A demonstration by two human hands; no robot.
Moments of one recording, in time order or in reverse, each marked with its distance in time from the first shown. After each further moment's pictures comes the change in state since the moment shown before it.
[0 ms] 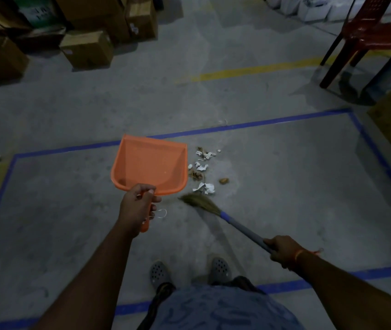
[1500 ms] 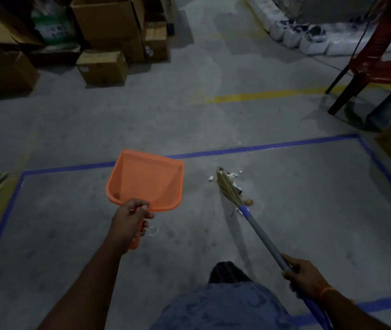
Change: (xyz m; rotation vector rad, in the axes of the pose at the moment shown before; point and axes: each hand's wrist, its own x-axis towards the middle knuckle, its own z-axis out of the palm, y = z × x) left_hand 0.115 0.006 -0.245 -0.003 -0.084 0.007; right_hand 0.005 -0.195 0.052 0.795 0.273 0.131
